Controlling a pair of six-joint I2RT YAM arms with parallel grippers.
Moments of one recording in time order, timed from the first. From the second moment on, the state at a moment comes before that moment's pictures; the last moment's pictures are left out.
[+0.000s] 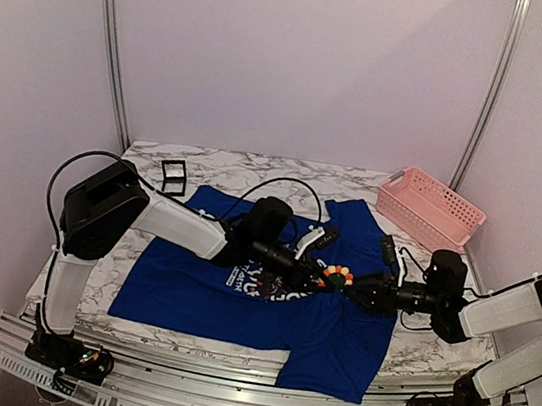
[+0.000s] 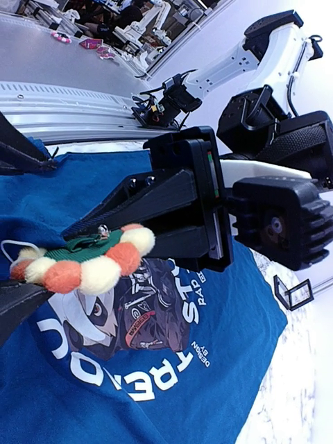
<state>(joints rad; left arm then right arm) -0.93 2.17 1.33 0.35 0.75 -0.21 0.45 1.44 0.28 0.87 -0.86 0.36</state>
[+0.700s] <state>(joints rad) -0.94 2.13 1.36 0.22 0.70 -0.10 0.45 1.59 0.34 0.97 -0.90 0.37</state>
